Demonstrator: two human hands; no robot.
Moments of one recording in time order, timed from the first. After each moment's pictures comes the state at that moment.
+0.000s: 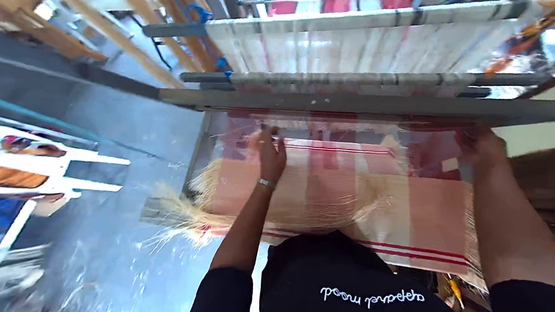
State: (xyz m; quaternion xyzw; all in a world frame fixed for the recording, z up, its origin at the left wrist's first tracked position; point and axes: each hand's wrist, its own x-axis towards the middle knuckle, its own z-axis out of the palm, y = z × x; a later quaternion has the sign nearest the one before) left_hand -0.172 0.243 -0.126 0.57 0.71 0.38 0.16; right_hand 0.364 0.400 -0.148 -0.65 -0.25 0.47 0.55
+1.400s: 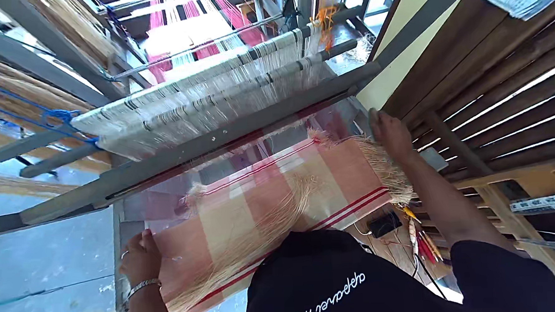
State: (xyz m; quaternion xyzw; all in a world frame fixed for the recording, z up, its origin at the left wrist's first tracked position) left_hand -0.324 0.163 -0.144 0.49 0.85 0.17 0.10; right_hand 0.411 0.233 -0.119 -0.79 -0.59 0.04 0.16
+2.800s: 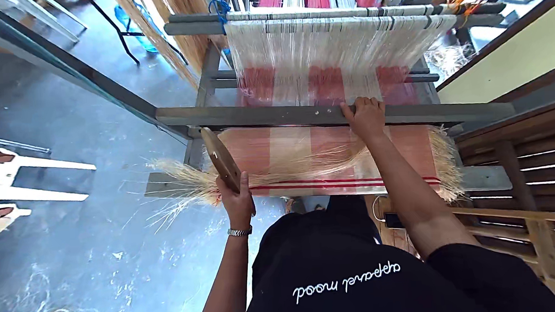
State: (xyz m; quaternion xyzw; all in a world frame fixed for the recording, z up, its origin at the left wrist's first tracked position) left_hand -0.228 -0.019 -0.139 0.32 0.71 0.58 0.24; right_hand 0.093 0.237 -0.090 -0.65 -0.75 -0.01 0.13
